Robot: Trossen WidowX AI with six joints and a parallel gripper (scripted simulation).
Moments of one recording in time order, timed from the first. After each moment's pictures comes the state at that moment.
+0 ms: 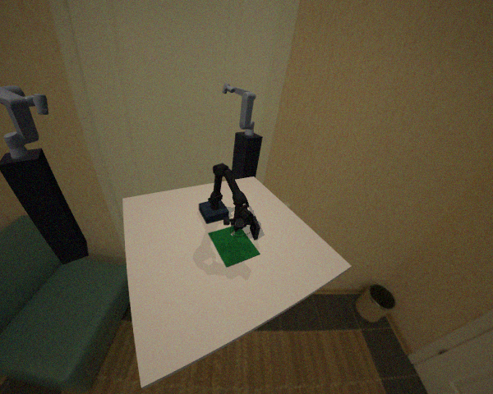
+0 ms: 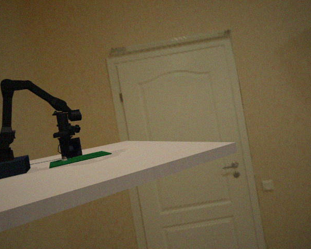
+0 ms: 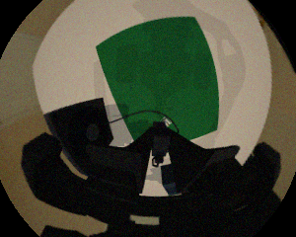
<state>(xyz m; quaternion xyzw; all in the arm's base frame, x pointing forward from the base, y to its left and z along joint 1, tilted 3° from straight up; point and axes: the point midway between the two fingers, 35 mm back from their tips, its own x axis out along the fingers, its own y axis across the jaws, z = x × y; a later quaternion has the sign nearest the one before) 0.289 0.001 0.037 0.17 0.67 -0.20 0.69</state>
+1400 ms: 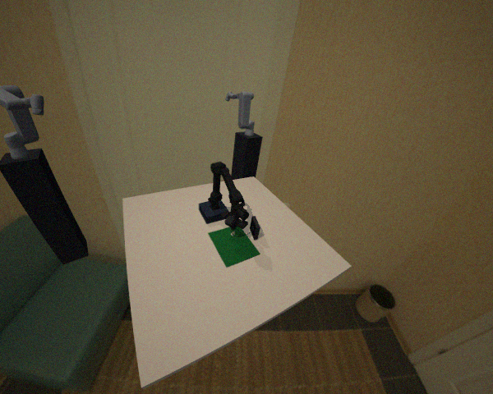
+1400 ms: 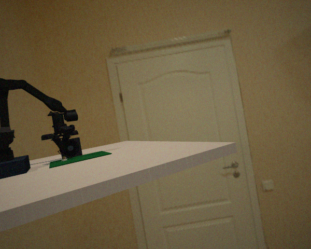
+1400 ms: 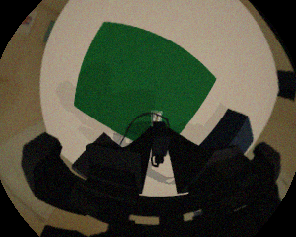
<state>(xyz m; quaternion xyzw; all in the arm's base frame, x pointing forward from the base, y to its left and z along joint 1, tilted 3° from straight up) 0.265 -0.010 0.035 0.41 0.56 -0.43 0.59</state>
